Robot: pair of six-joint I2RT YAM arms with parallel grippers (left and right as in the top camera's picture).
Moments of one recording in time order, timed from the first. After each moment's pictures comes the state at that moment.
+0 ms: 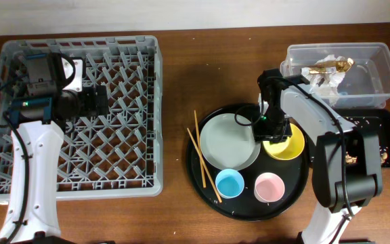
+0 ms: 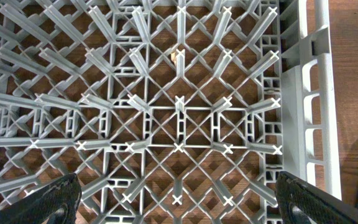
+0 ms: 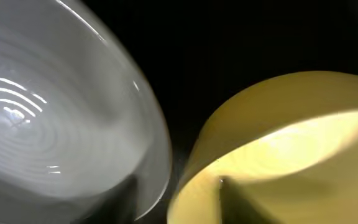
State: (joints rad) left arm 0.13 1.51 1.42 -0.90 0.03 0.09; right arm 0.17 1.96 1.39 -1.12 -0.10 0.17
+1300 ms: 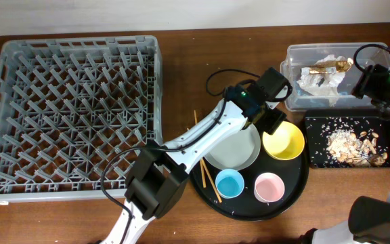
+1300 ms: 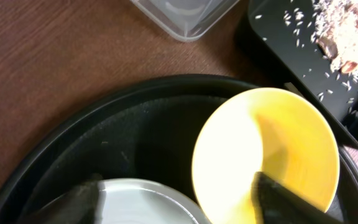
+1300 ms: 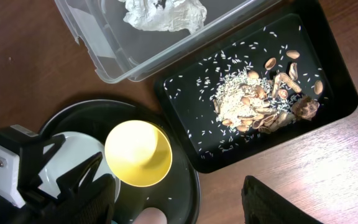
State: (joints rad) left arm -0.84 2.29 2.04 -0.78 0.11 -0.10; right arm -0.38 1.70 2.02 -1.57 -0.10 0.17
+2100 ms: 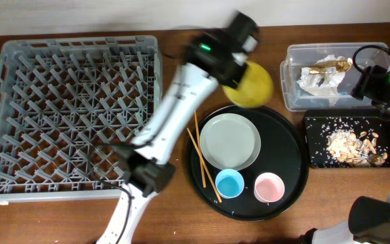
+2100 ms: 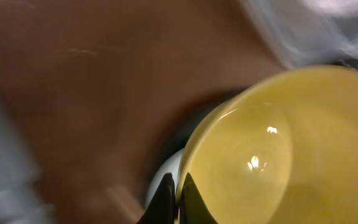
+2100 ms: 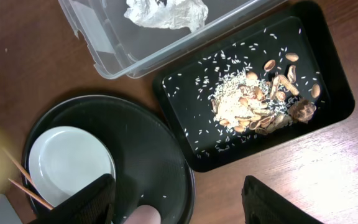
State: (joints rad) left arm -0.65 2.44 2.79 -1.44 -0.03 -0.11; right arm -0.38 1.70 2.02 -1.57 -0.10 0.13
